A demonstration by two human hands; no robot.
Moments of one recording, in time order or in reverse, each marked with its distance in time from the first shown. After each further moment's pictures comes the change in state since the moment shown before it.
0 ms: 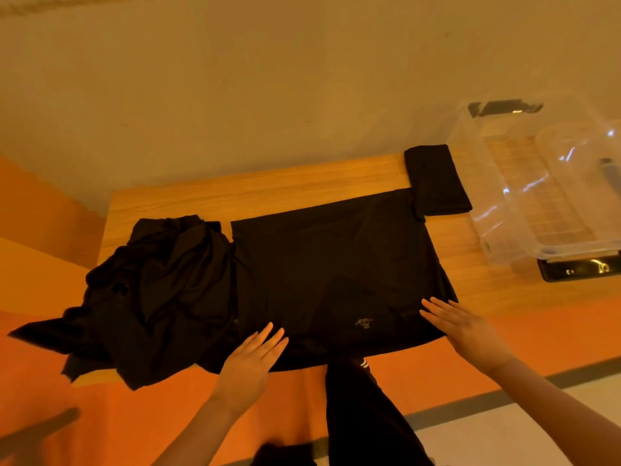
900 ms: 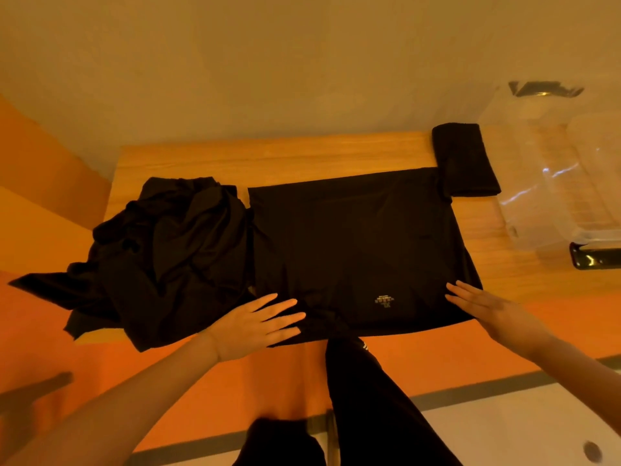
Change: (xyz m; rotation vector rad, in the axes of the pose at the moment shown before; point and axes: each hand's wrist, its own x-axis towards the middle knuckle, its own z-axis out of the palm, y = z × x) left_hand 0.005 -0.055 0.000 0.364 0.030 0.564; right_hand -0.006 0.006 -0.019 0.078 -0.136 -0.084
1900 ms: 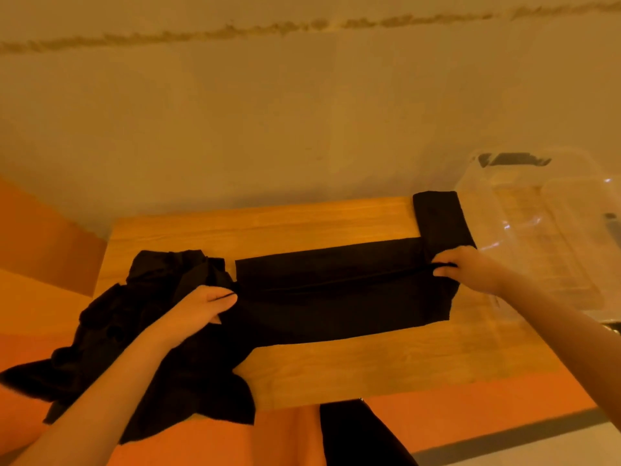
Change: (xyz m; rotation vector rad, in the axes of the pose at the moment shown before) left_hand 0.030 -0.156 -0.098 -1.705 -0.032 -1.231; right_hand 0.139 0.069 -0.160 0.546 -0.117 0.354
